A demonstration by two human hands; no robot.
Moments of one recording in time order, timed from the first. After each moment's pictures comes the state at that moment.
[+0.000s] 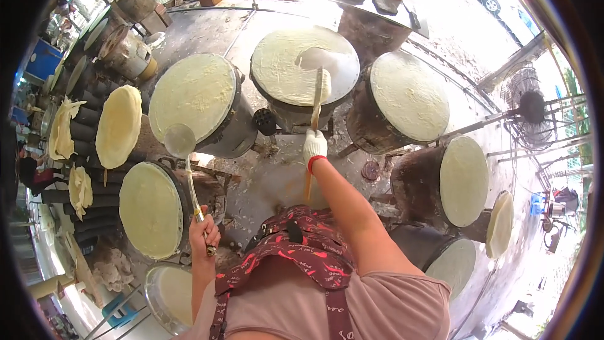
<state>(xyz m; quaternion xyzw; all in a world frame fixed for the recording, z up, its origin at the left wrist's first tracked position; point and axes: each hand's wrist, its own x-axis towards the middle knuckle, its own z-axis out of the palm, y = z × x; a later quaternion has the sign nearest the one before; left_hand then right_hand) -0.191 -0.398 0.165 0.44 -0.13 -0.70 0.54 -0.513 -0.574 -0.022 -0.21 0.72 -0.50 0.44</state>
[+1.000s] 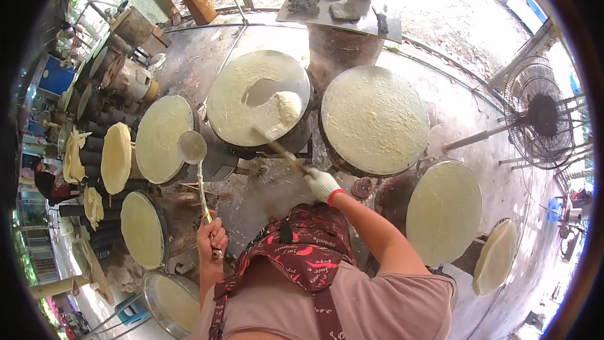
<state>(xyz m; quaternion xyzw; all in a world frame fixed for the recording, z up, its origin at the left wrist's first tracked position) -0.444 -0.461 0.187 0.43 -0.10 -0.71 0.55 -0.763 -0.542 0.012 -0.56 0.64 -0.20 0.48</state>
